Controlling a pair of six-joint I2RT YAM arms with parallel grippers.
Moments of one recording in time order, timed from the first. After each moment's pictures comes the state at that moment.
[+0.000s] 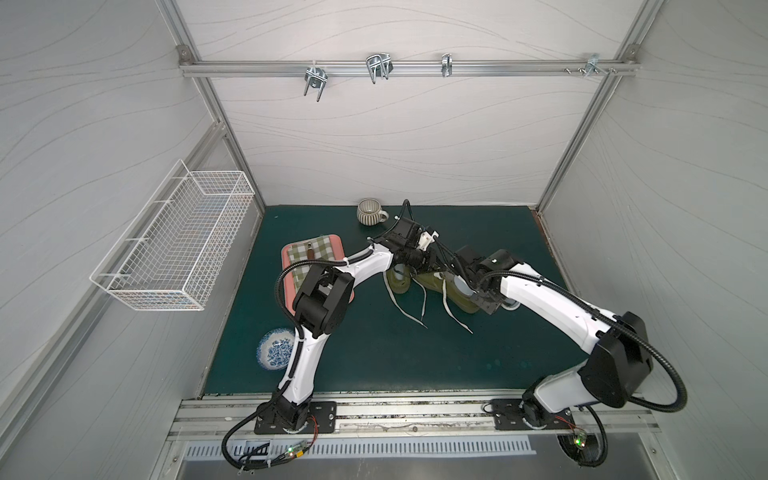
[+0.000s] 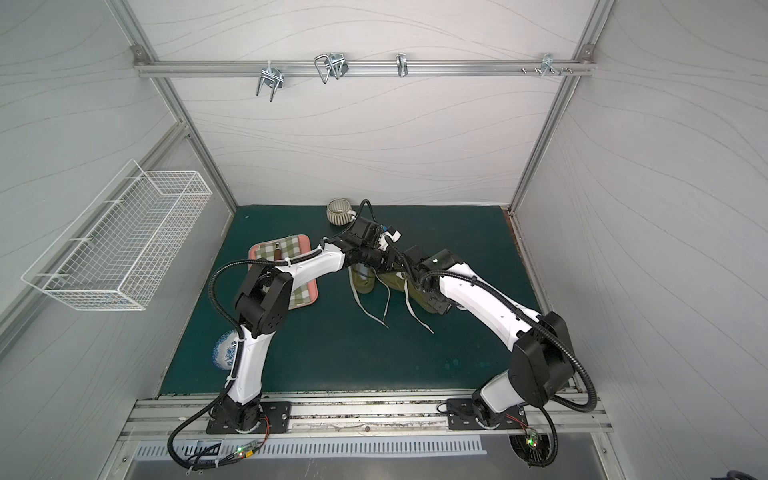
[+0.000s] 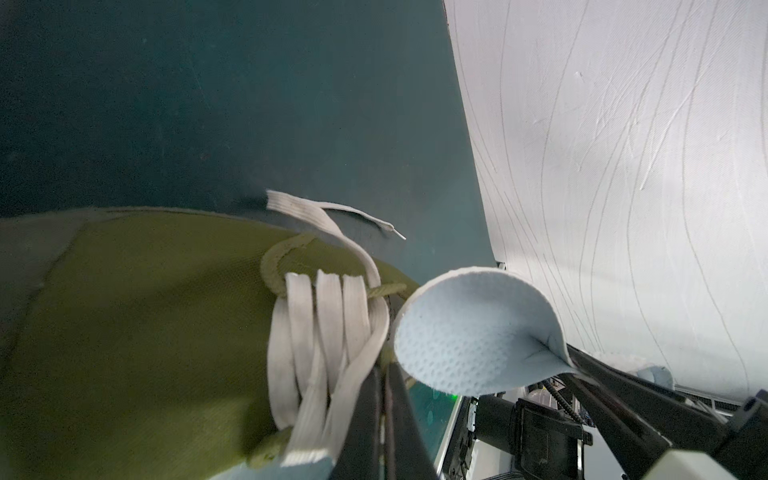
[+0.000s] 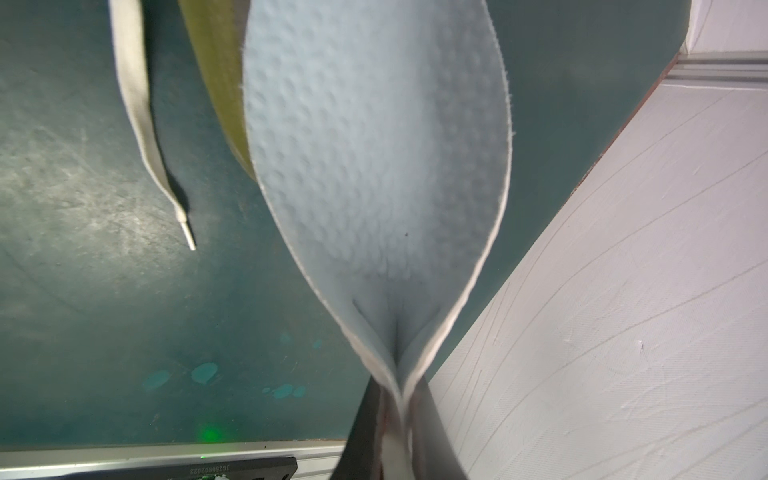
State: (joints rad) left arm -0.60 2.17 1.67 -0.31 0.76 -0.58; right arm 0.70 1.49 1.24 -1.26 0.54 -0.22
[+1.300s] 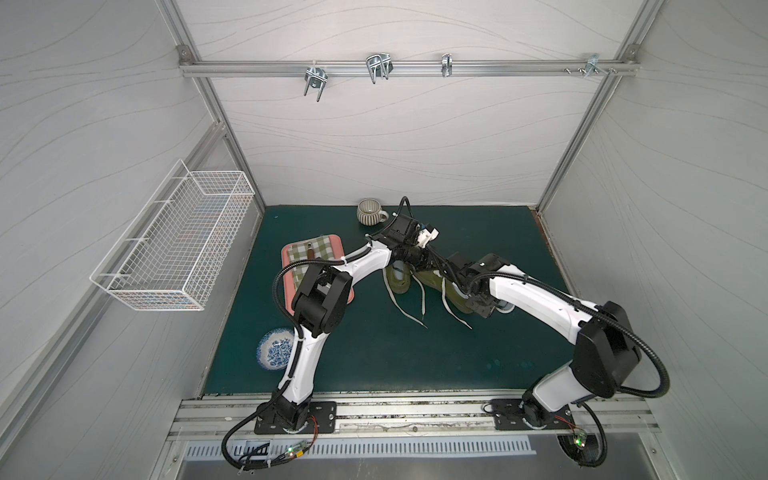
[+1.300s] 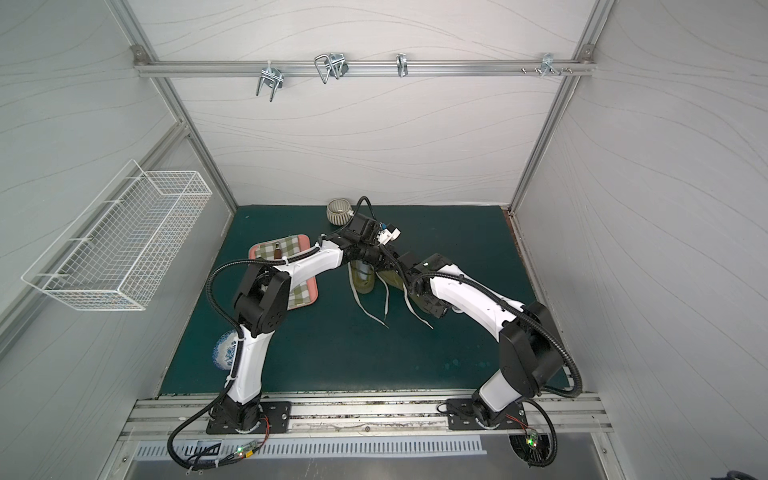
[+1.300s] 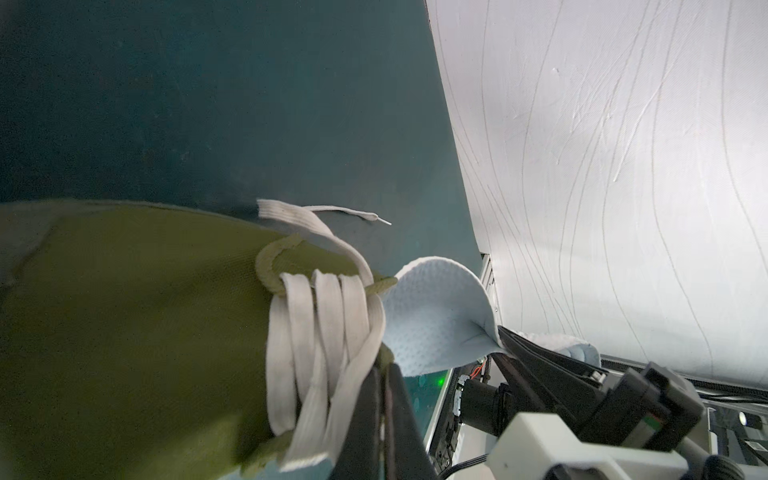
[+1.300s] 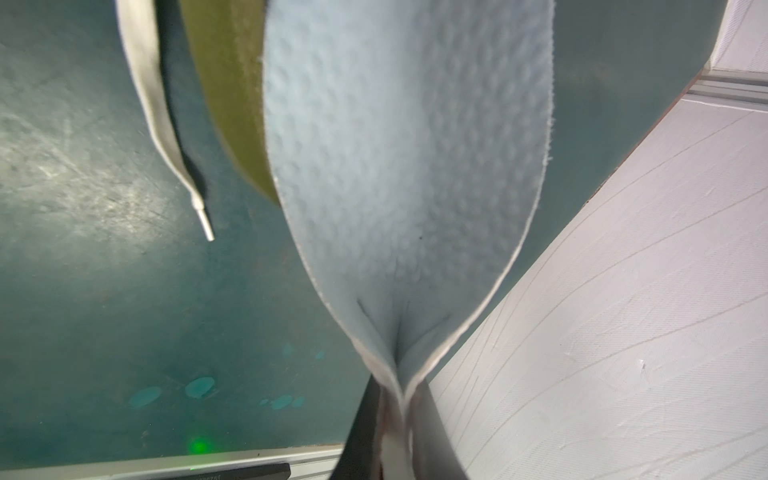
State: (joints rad) left arm -0.58 2.17 1.70 -0.35 0.82 -0.57; right arm 0.71 1.56 1.20 -1.22 0.54 -0.23
